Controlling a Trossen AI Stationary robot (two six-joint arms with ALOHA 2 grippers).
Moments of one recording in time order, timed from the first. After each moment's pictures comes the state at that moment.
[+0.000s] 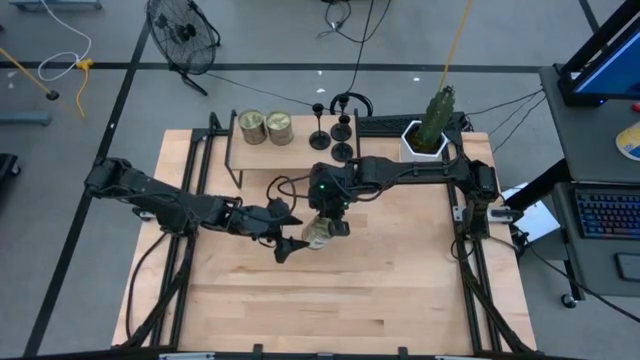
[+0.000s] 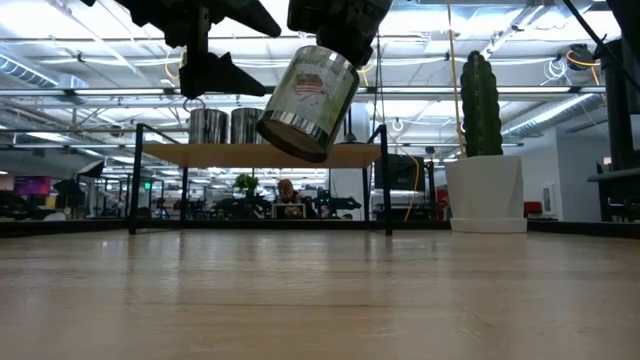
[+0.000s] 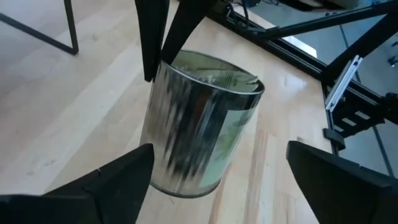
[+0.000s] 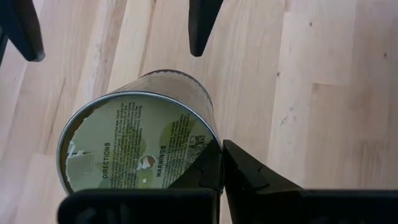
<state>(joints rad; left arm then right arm) -0.23 1.32 0.83 -0.03 -0.21 -0.60 -0.06 1.89 1.74 -0.88 -0.21 -0.13</state>
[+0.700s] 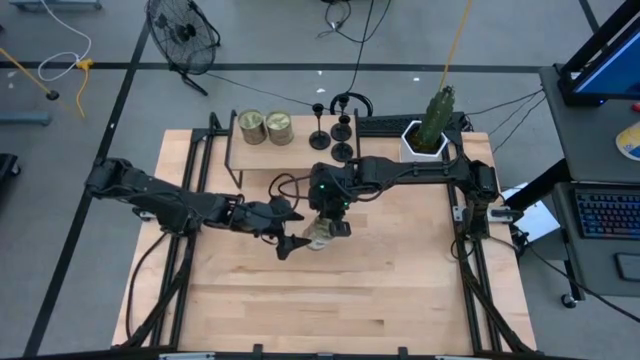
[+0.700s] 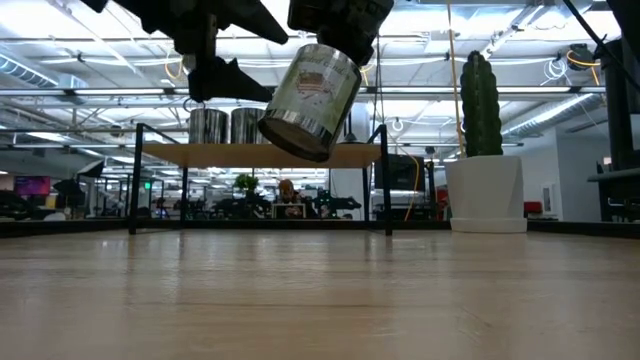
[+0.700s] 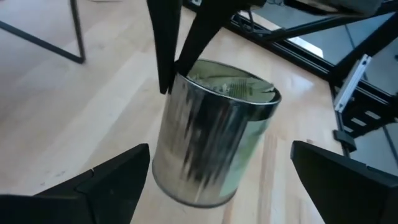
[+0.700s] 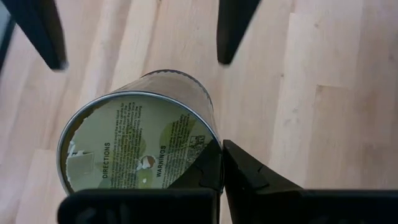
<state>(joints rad) -0.20 1.33 0.83 -0.02 -0.20 -0.55 -0.06 1.89 1.74 -0.88 -0.22 -0.15</state>
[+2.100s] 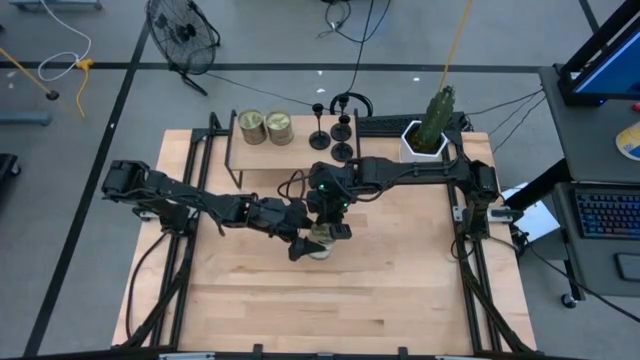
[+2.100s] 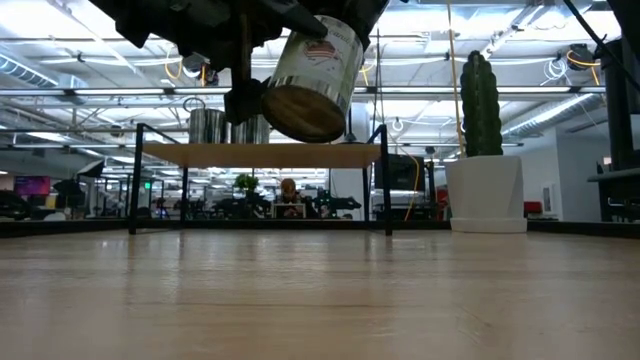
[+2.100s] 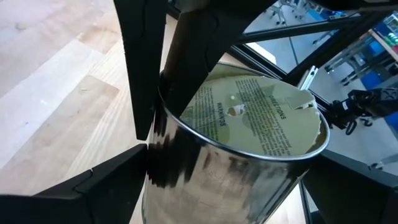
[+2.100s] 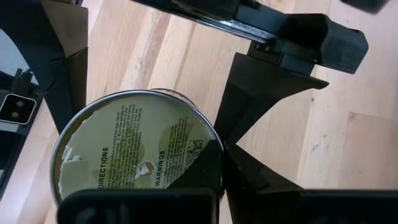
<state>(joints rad) -0.12 1.49 0.82 0.27 0.04 -0.61 -0.05 1.89 1.74 -0.82 -0.34 -0.17</state>
